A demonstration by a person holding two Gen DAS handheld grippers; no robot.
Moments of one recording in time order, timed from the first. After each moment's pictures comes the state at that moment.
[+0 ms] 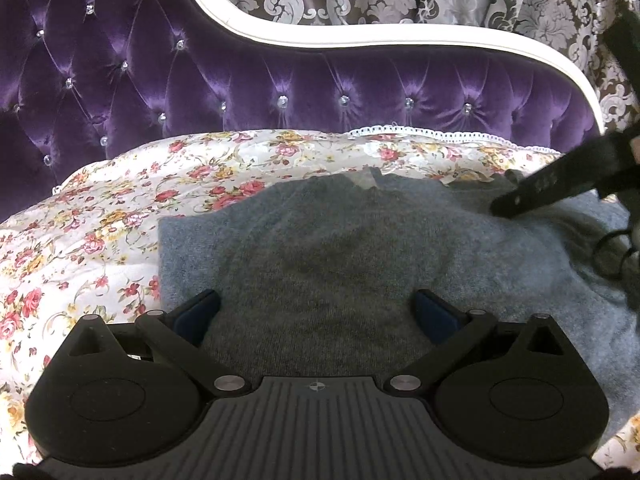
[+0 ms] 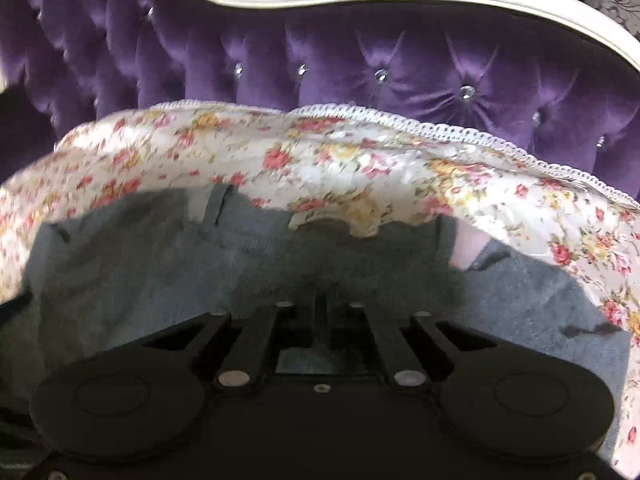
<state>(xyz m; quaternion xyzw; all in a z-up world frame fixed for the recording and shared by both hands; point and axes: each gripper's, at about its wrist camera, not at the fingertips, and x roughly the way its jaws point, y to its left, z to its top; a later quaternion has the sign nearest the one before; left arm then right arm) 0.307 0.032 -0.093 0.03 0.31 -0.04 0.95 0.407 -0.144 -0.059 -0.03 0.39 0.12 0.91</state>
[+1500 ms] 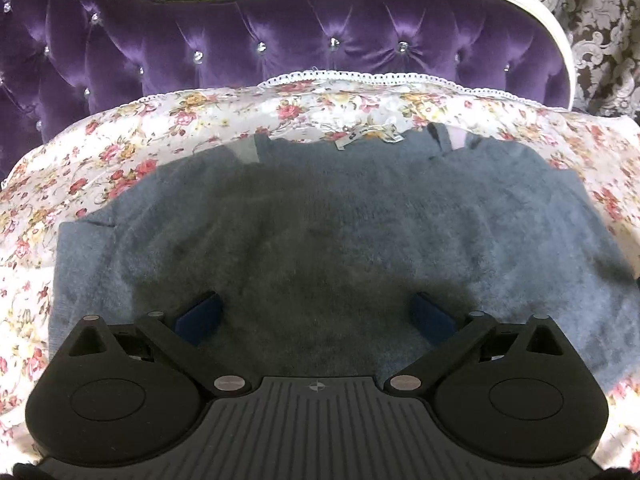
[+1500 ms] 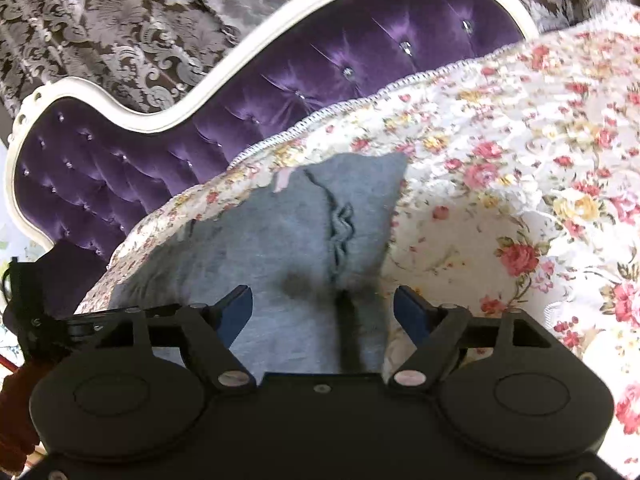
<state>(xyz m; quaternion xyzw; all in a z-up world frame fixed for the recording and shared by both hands) 0.332 -0.053 -0.076 0.05 0.42 -0.08 0.90 0.258 -0.345 -0.068 0.25 0.35 0.11 0.90</state>
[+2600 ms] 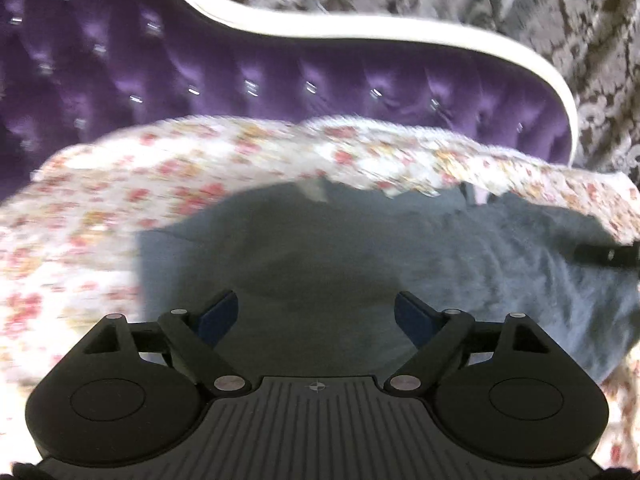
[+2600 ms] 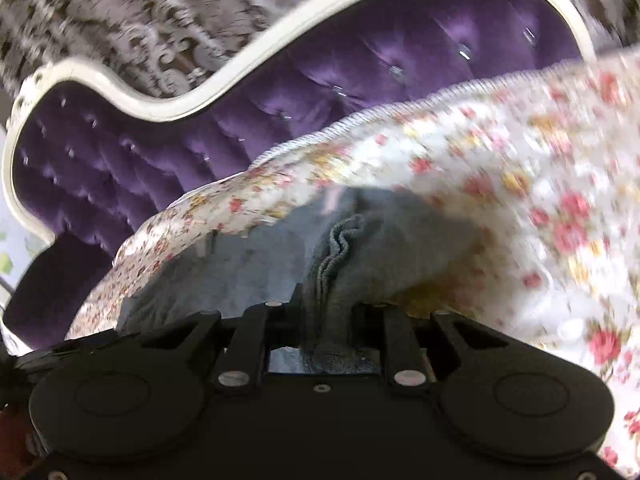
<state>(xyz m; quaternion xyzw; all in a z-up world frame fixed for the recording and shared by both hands) 0.299 0.019 -0.031 -0.01 0.38 -0.07 0.92 0.309 -0.298 -0.024 0.21 0.38 0.13 0.89</state>
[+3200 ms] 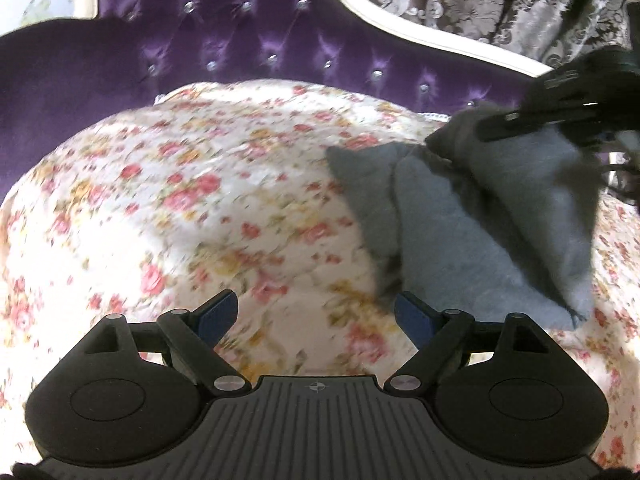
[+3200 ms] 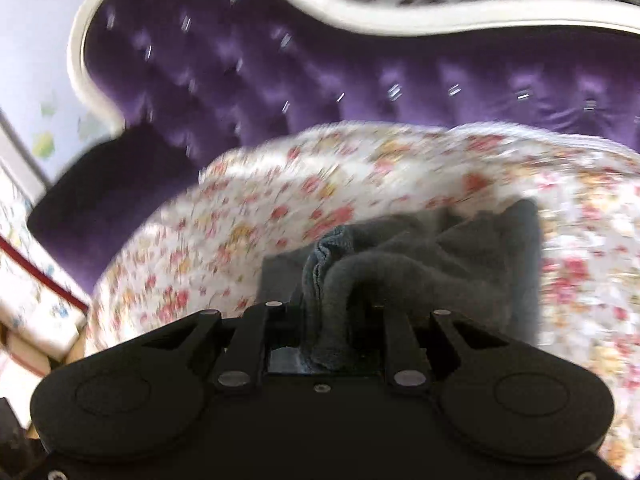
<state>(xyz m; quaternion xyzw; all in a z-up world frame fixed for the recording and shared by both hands) 0.209 0.149 -0.055 -0.08 0.38 0.00 0.92 0.354 -0.047 0.012 0.06 0.43 0.25 0.87</state>
